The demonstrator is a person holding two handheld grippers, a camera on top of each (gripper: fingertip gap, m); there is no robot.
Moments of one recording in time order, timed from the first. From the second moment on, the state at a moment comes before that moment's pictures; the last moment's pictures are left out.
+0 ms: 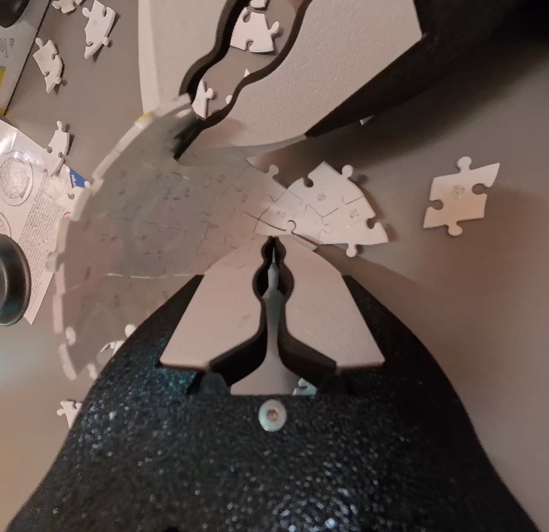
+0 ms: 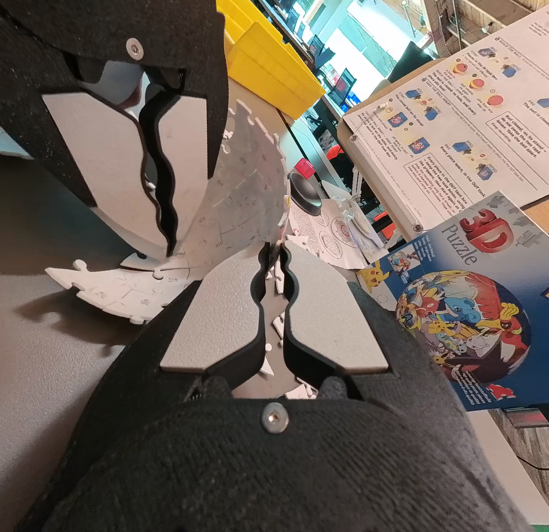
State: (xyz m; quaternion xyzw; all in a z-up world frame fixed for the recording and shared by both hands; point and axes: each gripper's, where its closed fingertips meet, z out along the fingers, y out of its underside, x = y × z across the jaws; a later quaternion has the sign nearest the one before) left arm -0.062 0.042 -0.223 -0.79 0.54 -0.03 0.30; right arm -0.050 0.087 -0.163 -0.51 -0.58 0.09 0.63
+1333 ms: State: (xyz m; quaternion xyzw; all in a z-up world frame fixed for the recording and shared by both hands) left arm -0.067 0.049 -0.225 -0.81 0.51 -0.02 0.30; right arm -0.050 0.087 -0.163 -0.51 -0.58 0.09 0.63
